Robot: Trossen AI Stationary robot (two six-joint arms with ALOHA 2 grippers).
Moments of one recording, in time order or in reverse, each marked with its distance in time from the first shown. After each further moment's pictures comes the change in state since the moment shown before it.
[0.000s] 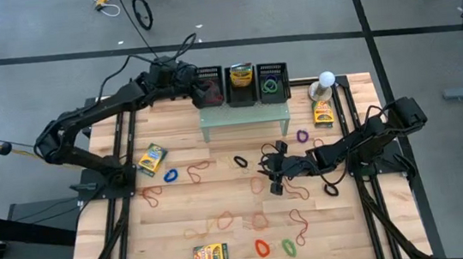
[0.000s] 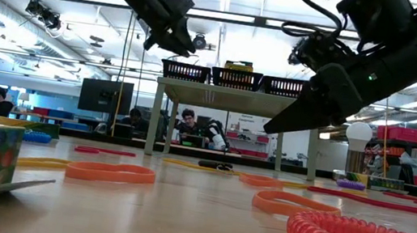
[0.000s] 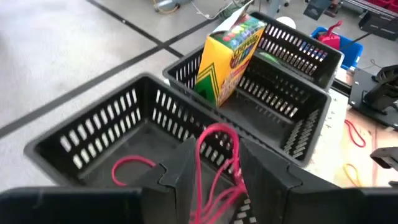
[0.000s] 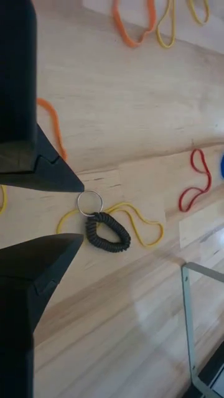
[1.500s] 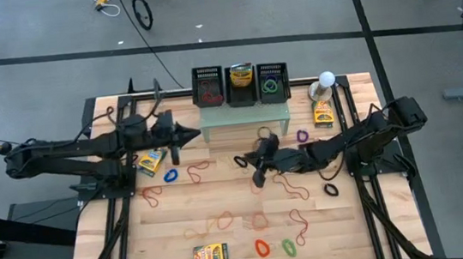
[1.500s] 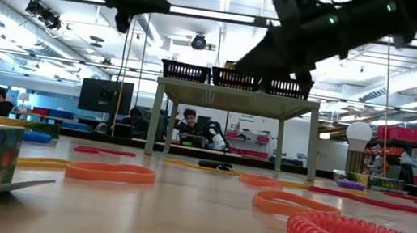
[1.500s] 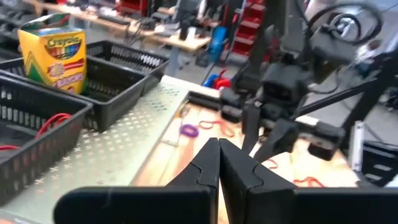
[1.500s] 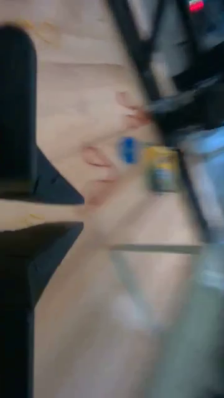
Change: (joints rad) left arm -0.441 -0.515 -0.610 0.465 -0.073 -0.055; right arm -0.023 -0.004 0.224 -0.066 0.105 0.243
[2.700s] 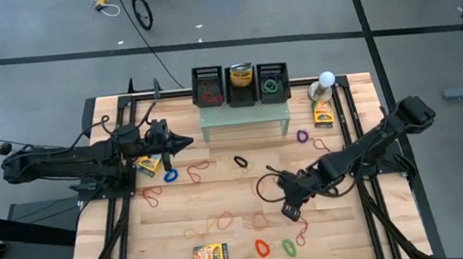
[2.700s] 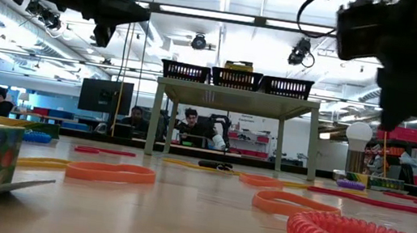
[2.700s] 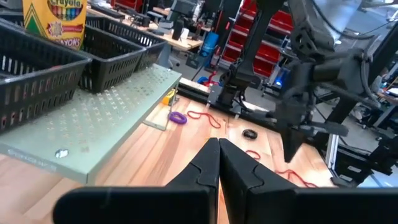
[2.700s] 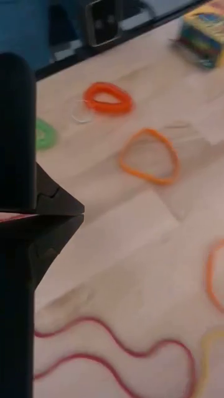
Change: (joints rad) left arm -0.003 -0.148 -0.180 0.055 0.018 -0.107; right arm 0.245 -0.069 0.121 -0.810 -0.507 0.595
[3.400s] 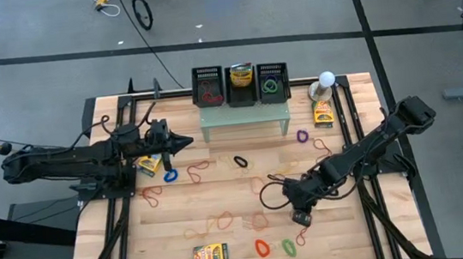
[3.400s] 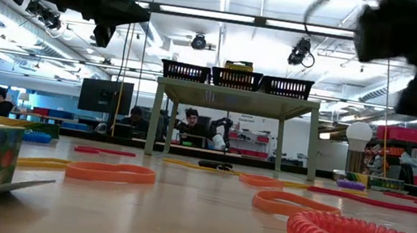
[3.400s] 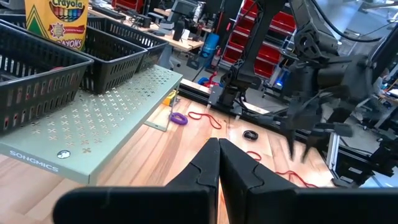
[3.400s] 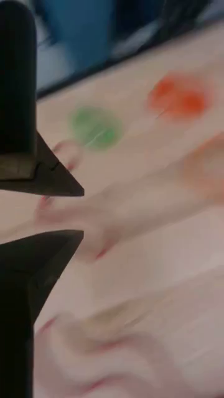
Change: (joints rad) left arm 0.000 0.000 0.000 0.000 0.000 0.000; right arm 0.024 0.000 0.000 -0.082 -0.155 -0.105
